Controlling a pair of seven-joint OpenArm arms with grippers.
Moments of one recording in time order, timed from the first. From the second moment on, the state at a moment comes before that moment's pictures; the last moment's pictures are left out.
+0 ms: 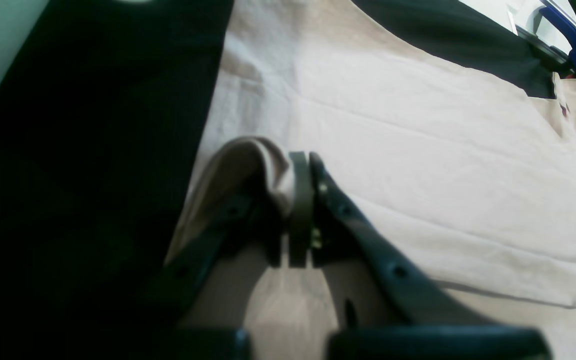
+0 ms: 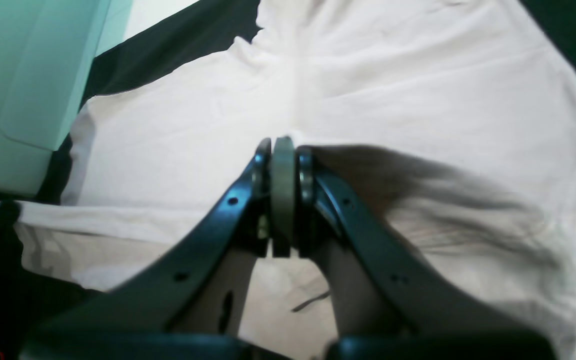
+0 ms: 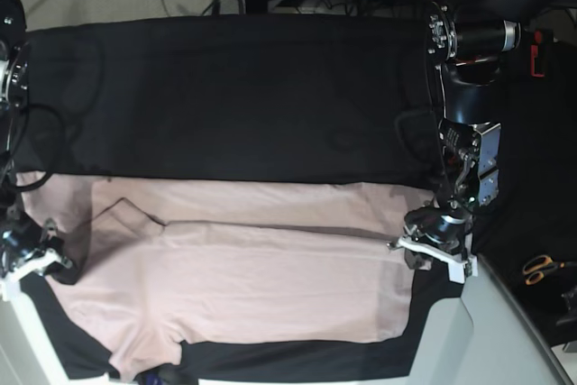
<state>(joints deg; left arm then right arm) -22.9 -10.8 -10.8 43.0 -20.9 -17.0 11.4 30.5 22.4 14.2 31.3 34.5 39.7 -24.8</state>
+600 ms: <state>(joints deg) -24.0 -12.2 -10.7 42.6 -21.1 -17.0 9.6 29.8 21.7 14.7 31.3 34.7 39.7 -23.1</state>
